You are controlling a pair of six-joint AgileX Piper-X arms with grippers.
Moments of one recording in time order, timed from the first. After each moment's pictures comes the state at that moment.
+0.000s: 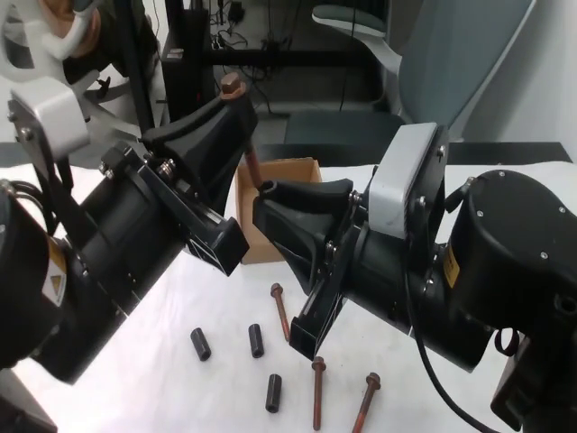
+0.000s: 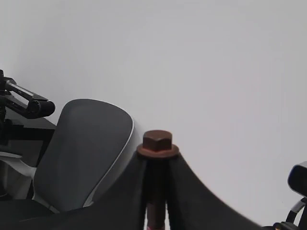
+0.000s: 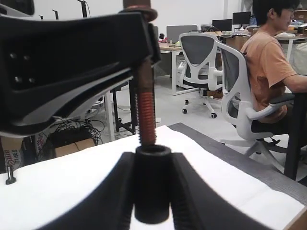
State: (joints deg) left arm -36.6 53.9 -20.6 -45.1 7.3 -17.7; right arm 48.4 72.7 -31.9 -38.6 -9.0 3.0
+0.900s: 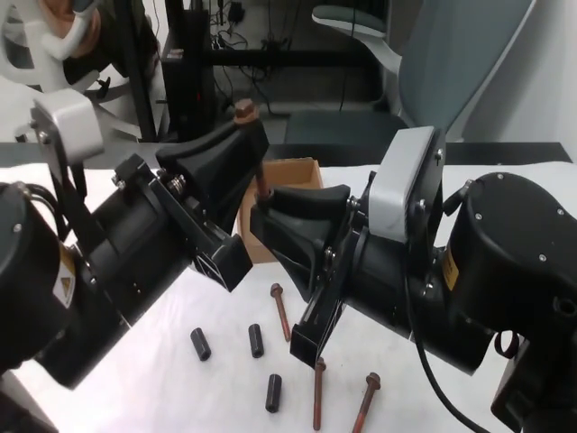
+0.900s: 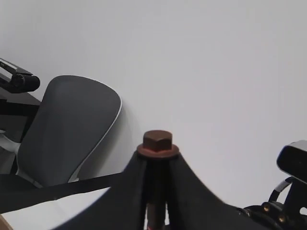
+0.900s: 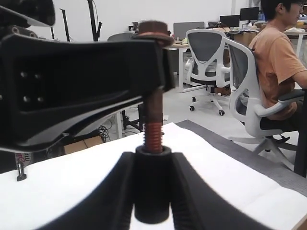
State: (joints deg) left arm -36.6 53.9 -20.6 -41.5 10.8 -20.6; right arm 48.4 72.7 -31.7 -38.2 -10.2 3.9
